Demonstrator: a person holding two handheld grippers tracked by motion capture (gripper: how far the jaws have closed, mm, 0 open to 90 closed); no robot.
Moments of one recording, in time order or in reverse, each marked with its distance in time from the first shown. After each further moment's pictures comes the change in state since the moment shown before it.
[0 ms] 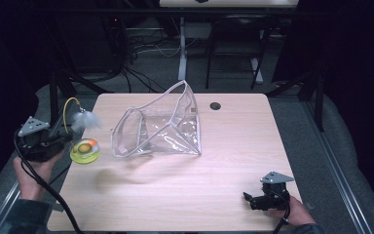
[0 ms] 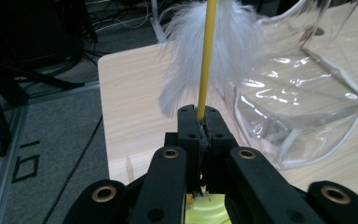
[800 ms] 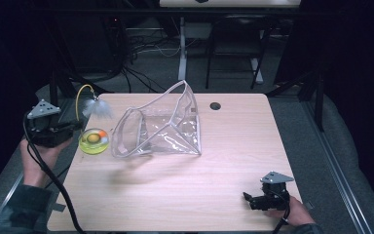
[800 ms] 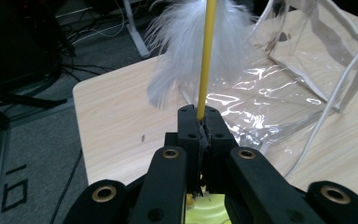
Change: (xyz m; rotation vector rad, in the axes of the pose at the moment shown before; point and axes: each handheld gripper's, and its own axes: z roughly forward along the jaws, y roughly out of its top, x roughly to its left) left arm -0.025 0.044 0.005 0.018 -0.073 0.102; right arm 0.001 0.000 0.000 -0.003 -0.001 0.006
